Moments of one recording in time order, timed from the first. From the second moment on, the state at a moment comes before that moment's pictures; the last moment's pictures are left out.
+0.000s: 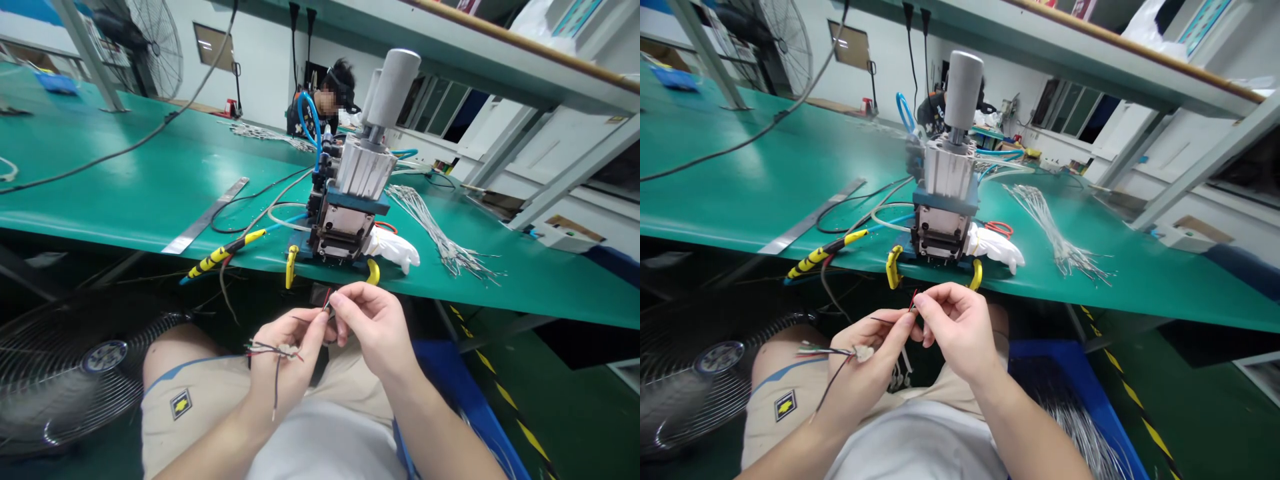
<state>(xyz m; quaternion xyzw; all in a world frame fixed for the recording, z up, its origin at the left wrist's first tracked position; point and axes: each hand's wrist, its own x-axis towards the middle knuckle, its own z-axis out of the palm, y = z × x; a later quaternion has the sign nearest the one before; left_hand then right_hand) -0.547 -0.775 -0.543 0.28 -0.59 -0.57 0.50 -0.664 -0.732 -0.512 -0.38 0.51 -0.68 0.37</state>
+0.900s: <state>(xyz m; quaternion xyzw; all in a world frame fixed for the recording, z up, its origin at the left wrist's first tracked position) -0.545 -0.782 -0.538 0.23 -0.51 -0.71 0.43 -0.662 -0.737 -0.515 -0.34 0.47 -0.65 0.49</state>
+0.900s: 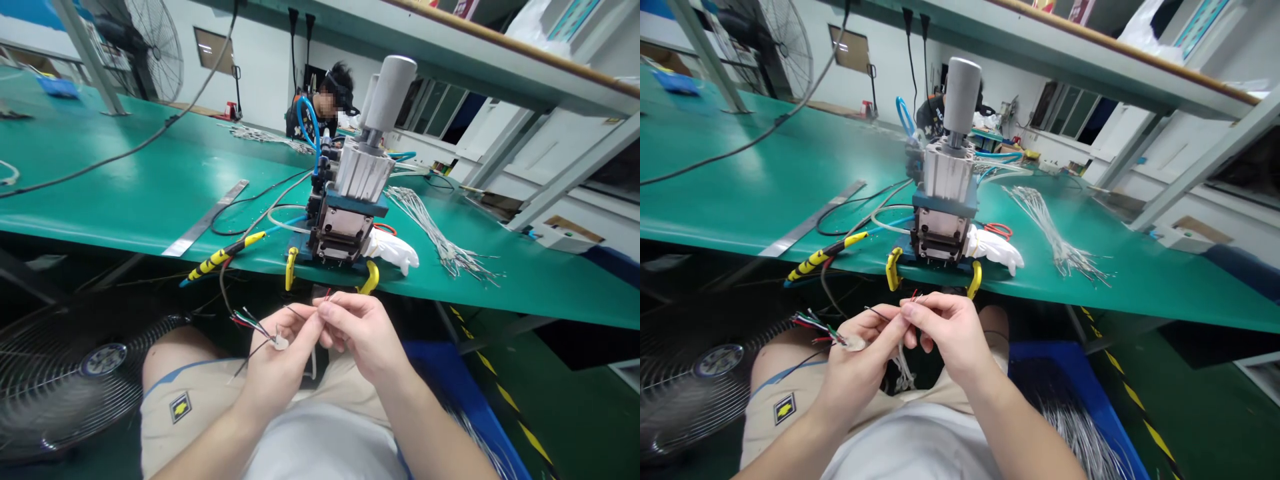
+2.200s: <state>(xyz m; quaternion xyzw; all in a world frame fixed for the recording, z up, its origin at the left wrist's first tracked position) -0.540 -0.789 -0.537 0.21 -0.71 -0.60 0.31 -0.700 -0.724 -0.505 -0.45 0.51 -0.61 0.41</state>
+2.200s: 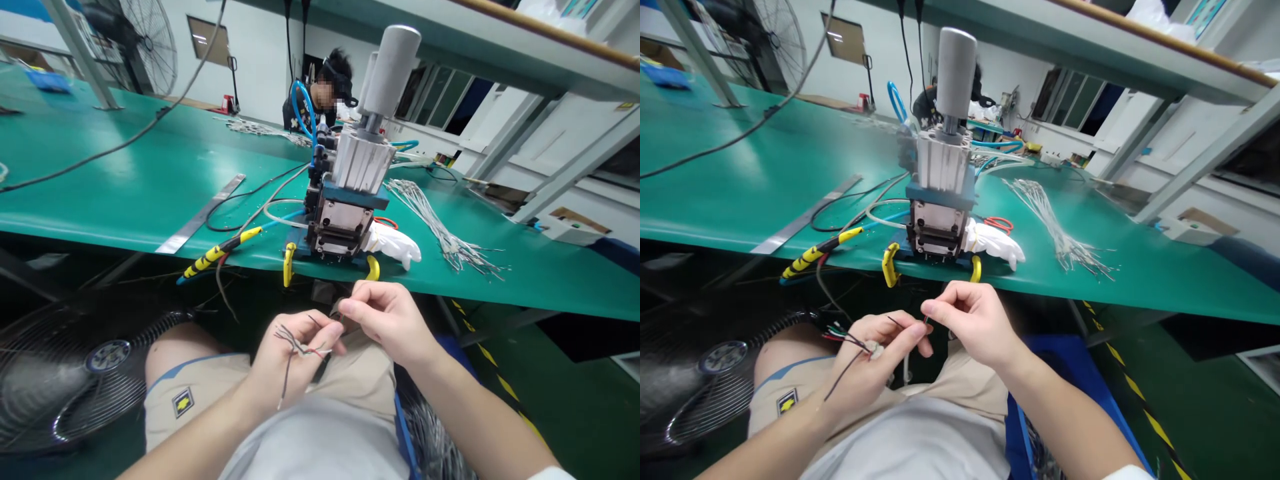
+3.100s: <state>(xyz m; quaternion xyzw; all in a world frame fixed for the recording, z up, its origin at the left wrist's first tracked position) -0.589 -0.828 -0.518 0.22 -0.53 -0.65 0.49 -0.683 -0.751 -0.520 -0.24 0.44 -0.73 0.46</state>
